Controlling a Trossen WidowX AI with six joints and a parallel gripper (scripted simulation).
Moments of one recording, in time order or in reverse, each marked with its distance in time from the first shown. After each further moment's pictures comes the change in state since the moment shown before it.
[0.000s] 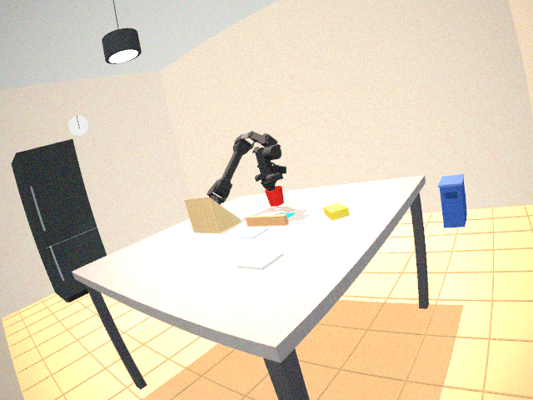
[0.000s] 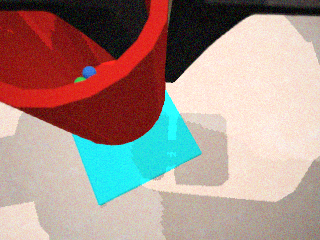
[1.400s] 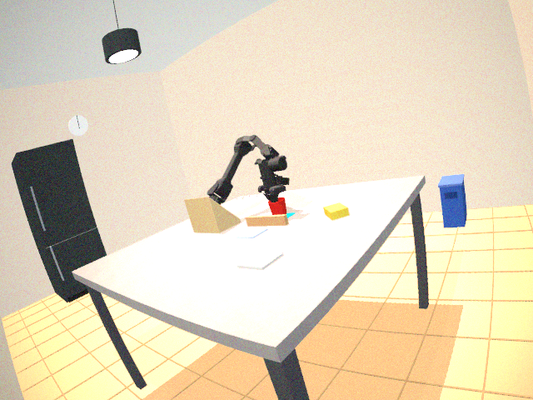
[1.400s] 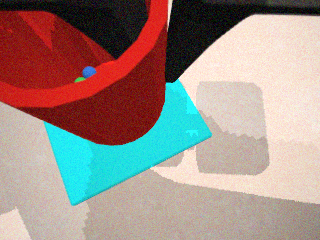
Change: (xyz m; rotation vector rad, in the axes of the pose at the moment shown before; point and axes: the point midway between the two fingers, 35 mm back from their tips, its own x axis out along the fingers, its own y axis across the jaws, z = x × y) arm 0.052 0.001 0.001 0.001 -0.003 0.001
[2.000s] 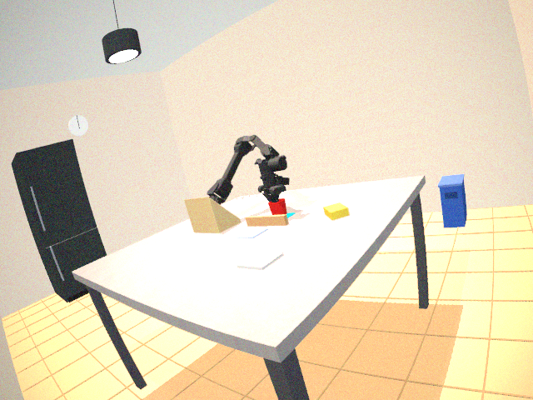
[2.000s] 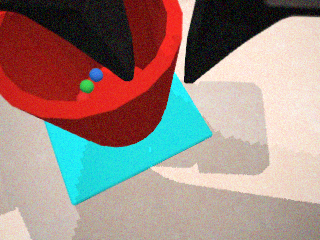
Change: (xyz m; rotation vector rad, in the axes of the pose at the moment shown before) arm 0.000 0.000 0.000 0.000 0.000 -0.001
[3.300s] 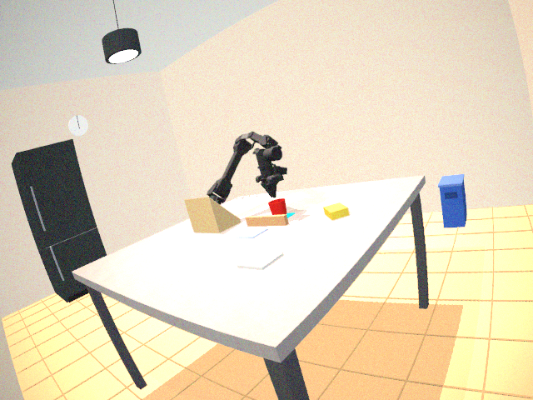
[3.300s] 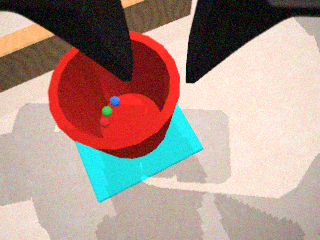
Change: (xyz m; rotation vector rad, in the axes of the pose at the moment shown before) arm -0.046 -0.002 0.000 0.007 -0.006 0.004
